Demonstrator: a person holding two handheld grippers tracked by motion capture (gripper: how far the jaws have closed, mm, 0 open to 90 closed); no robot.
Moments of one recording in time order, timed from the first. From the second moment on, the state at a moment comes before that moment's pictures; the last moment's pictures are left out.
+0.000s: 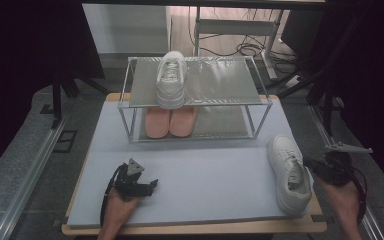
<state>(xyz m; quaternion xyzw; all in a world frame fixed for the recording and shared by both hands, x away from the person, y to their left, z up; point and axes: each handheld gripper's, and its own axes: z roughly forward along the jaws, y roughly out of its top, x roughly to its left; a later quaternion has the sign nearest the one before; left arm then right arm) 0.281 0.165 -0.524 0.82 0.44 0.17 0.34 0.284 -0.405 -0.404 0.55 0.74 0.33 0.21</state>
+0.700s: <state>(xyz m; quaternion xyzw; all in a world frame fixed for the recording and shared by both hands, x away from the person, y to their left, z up) 0.281 0.164 -0.524 0.82 0.44 0.17 0.34 0.290 -0.428 -0.456 0.59 0.72 0.29 0.21</state>
